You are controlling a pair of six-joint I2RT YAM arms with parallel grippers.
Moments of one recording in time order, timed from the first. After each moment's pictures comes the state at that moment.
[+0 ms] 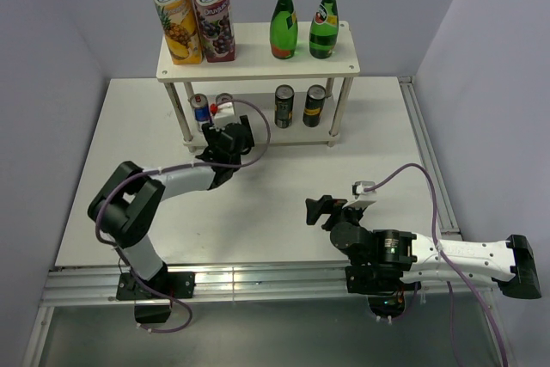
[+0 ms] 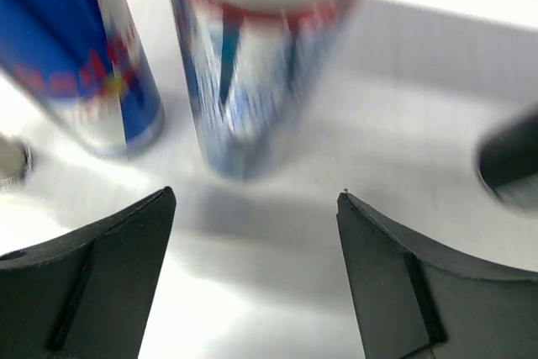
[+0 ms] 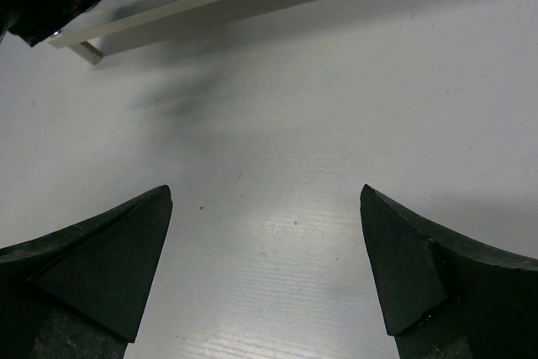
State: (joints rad) left arm -0.64 1.73 0.95 0.38 -0.71 -0.43; right arm 1.35 0.58 0.32 -0.30 1.06 0.91
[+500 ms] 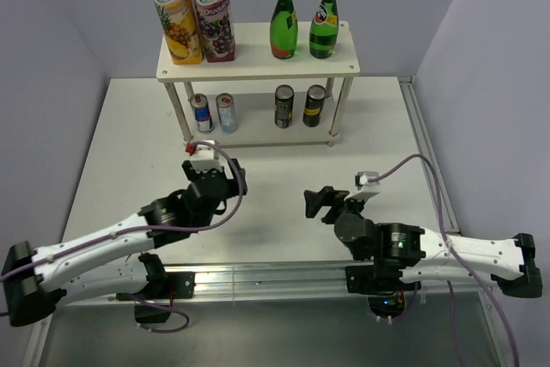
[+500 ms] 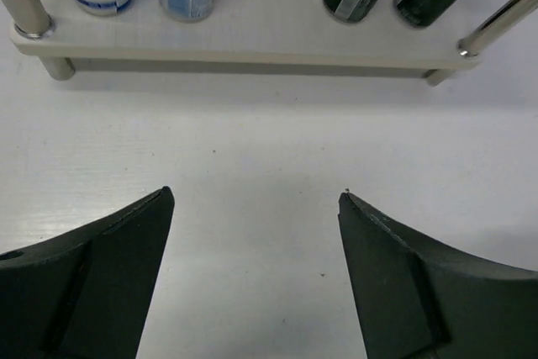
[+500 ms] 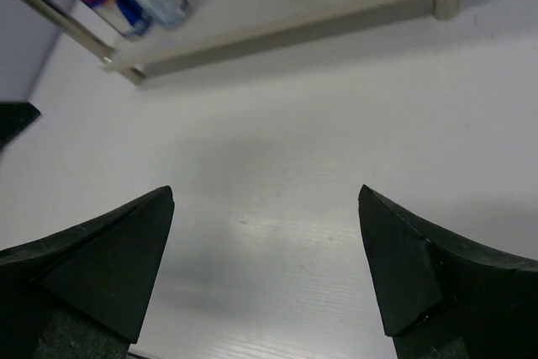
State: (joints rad) left arm -1.04 1.00 0.69 -0.15 -0.79 -0.62; right arm 1.35 0.57 0.42 -0.36 1.05 0.90
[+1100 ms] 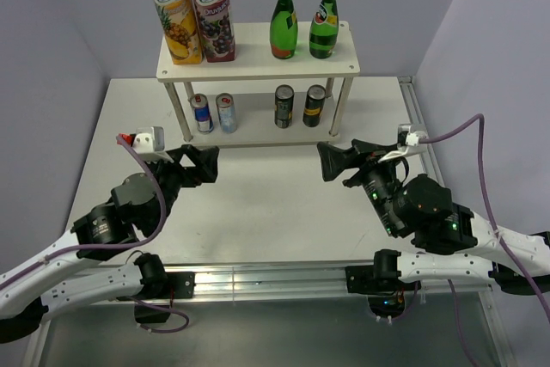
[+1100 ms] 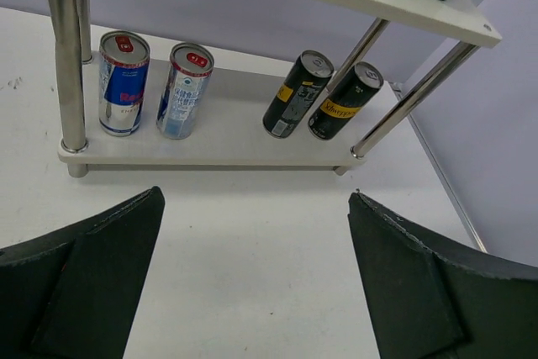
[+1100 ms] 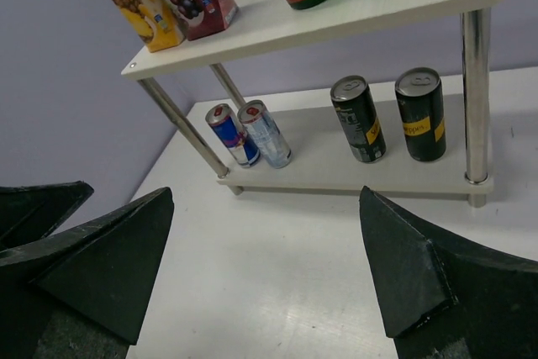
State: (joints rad) left arm -1.09 0.67 0.94 -0.34 -0.84 -0.48; right arm 1.35 0.68 1.04 -0.26 1.02 0.33
